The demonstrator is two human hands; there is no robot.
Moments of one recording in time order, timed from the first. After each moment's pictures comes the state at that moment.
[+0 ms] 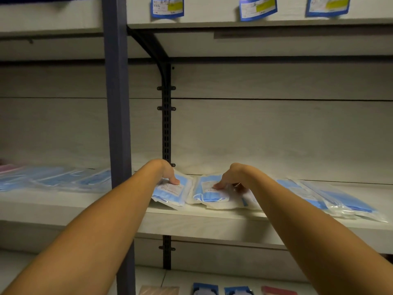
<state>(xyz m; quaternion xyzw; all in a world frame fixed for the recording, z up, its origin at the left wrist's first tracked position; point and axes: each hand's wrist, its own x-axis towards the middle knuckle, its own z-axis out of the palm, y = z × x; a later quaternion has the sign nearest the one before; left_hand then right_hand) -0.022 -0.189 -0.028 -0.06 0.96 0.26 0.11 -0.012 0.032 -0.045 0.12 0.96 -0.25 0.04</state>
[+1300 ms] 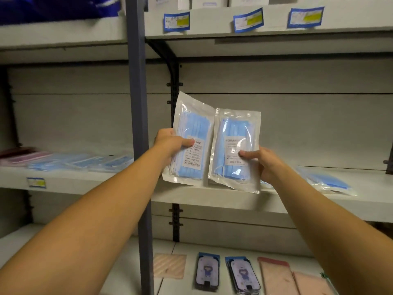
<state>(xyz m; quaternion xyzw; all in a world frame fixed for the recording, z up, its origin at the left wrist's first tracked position) 0.087 -0.191 -0.016 0.05 0.75 0.65 -0.13 0.098 0.077 -0.053 0.00 0.65 -0.76 -0.07</state>
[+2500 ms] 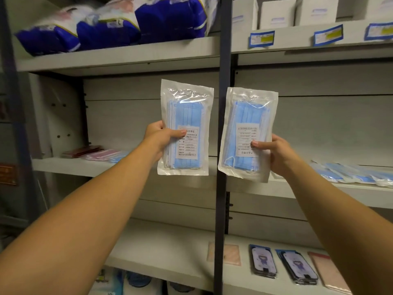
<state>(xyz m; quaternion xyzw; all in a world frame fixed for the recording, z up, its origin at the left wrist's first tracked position) 0.161 -0.442 -0.003 0.08 0.67 0.71 -0.18 0.159 -0.122 -0.037 -0.15 0.63 -0.75 -0.09</state>
